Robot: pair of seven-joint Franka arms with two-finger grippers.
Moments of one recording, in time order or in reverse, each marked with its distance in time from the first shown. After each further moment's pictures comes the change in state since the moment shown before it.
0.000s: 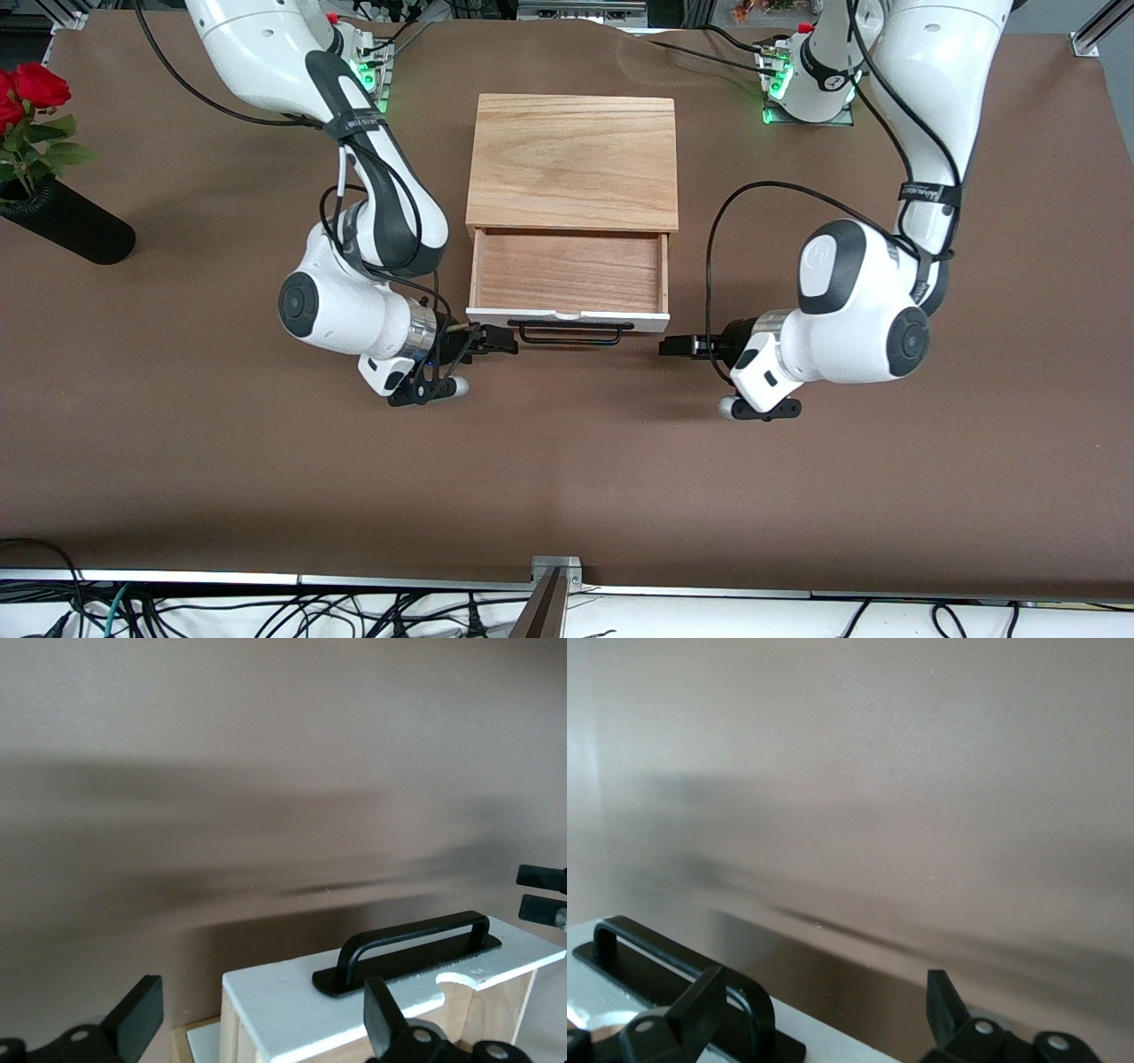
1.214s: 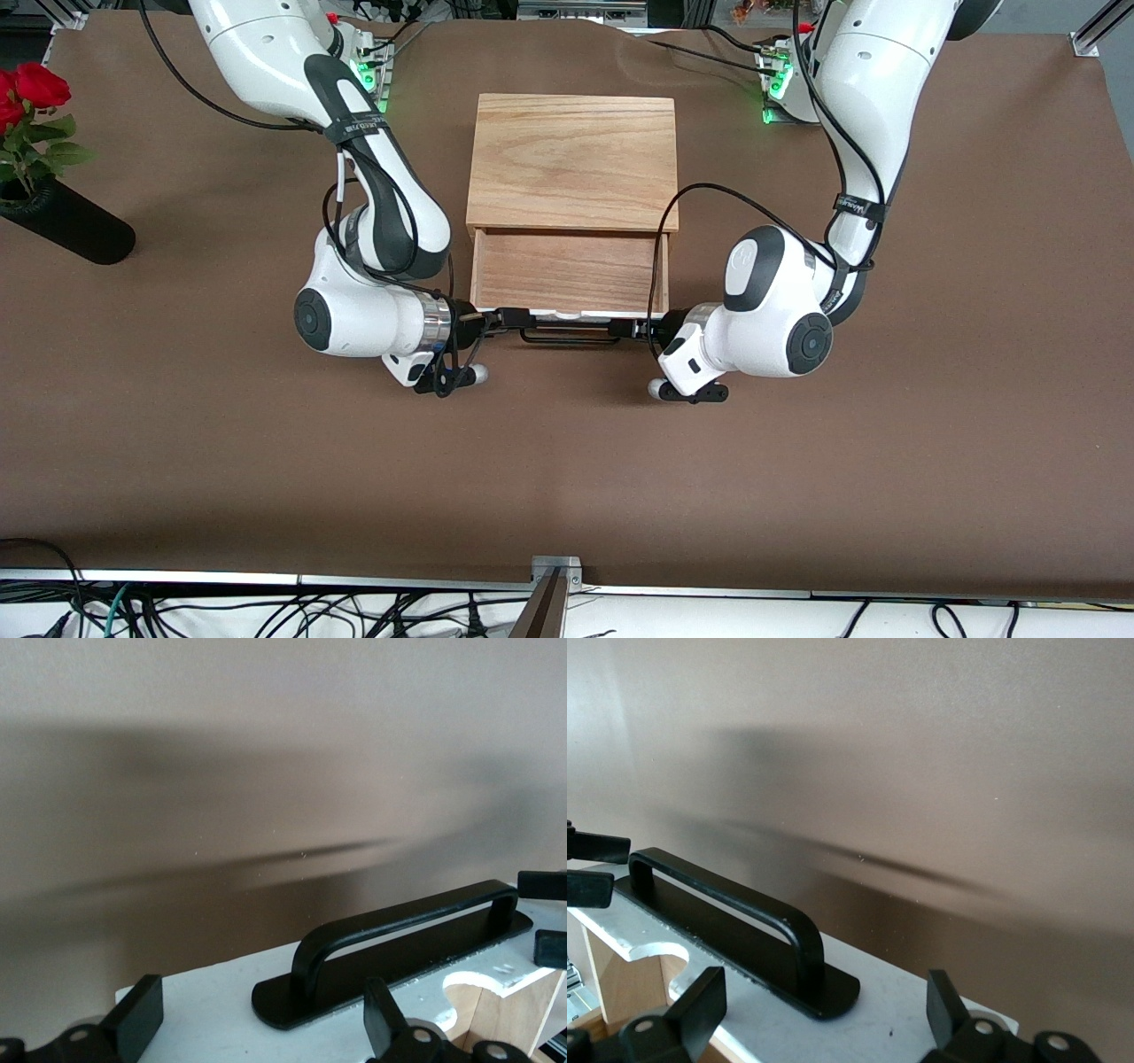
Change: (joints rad) left arm -0.089 0.070 -0.003 0.002 -0.044 -0.014 -0.001; right arm -0.003 0.003 0.017 0.019 0.053 -0.158 -0.001
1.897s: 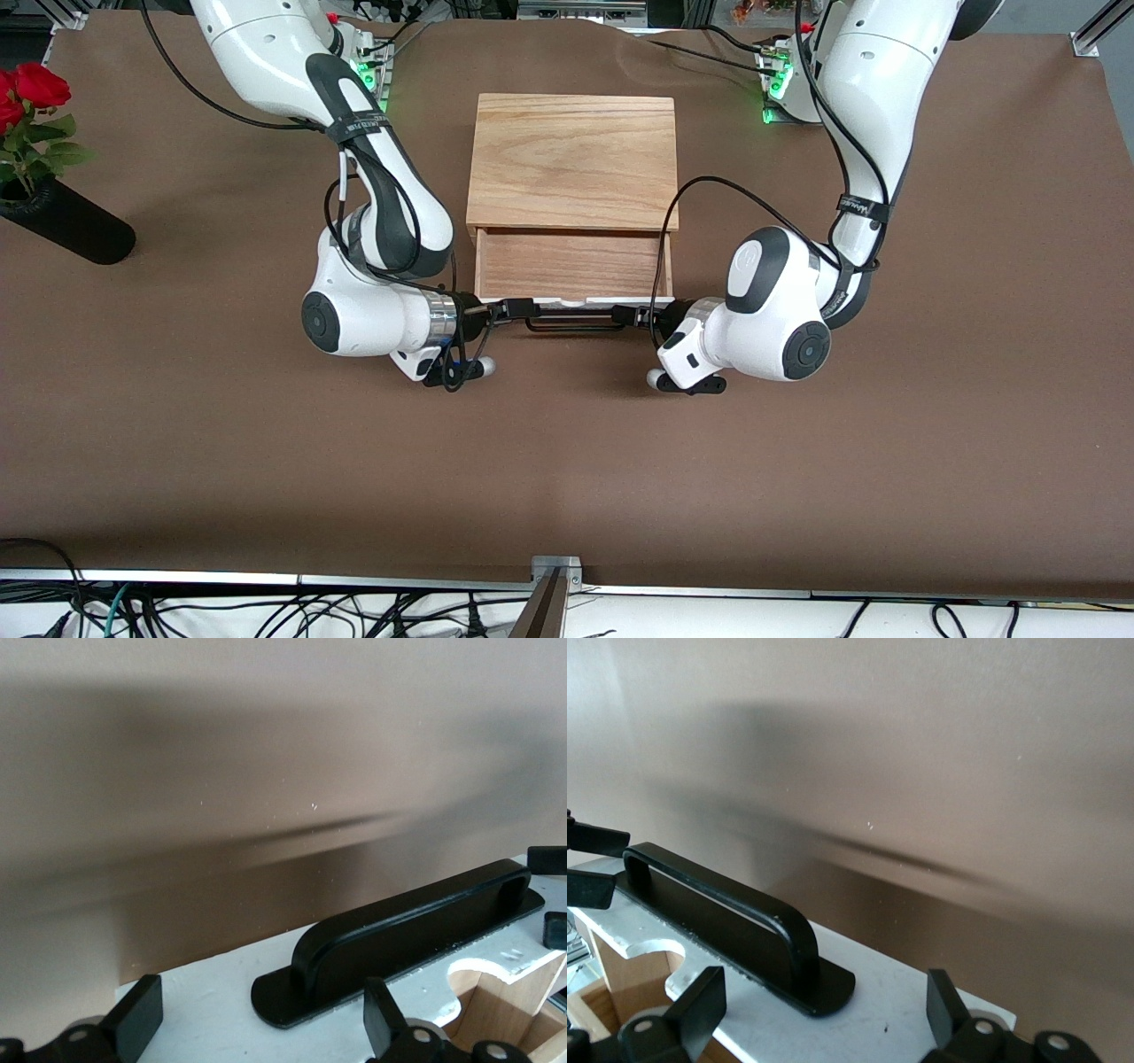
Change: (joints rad) left arm 0.002 0.000 0.005 0.005 0.000 -0.114 0.008; right arm 0.000 0.000 0.008 0.000 0.005 -0.071 0.000
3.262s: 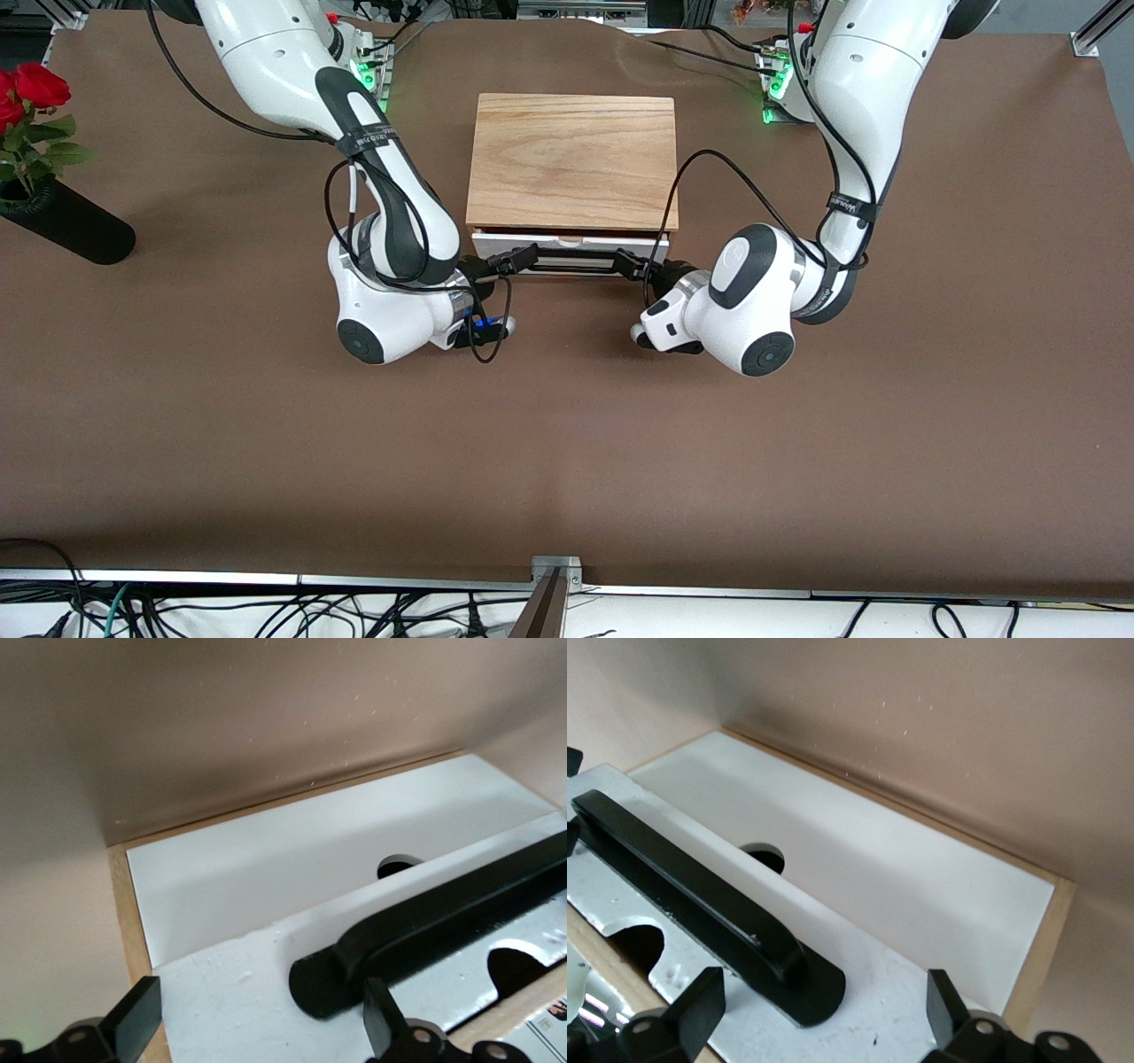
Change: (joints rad) left arm -0.019 -0.006 -0.011 -0.065 0.006 -0.255 0.033; right arm 0.004 0.033 0.008 -0.006 0.007 -0.358 -0.001
